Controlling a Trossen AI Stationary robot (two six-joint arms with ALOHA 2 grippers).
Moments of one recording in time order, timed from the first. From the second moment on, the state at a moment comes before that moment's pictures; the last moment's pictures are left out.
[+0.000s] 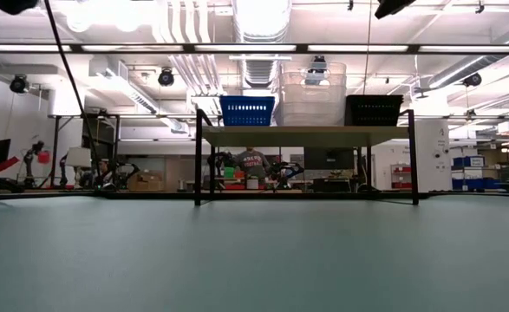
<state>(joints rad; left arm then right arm) -0.75 1.80 1.45 -1.24 0.00 -1.85 -0.14 1.08 1.36 -1.06 -0.02 -0.32</state>
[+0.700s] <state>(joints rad) -0.76 1.80 1.26 -1.20 0.02 -1.87 0.14 1.10 1.30 -1.01 -0.02 -0.20</state>
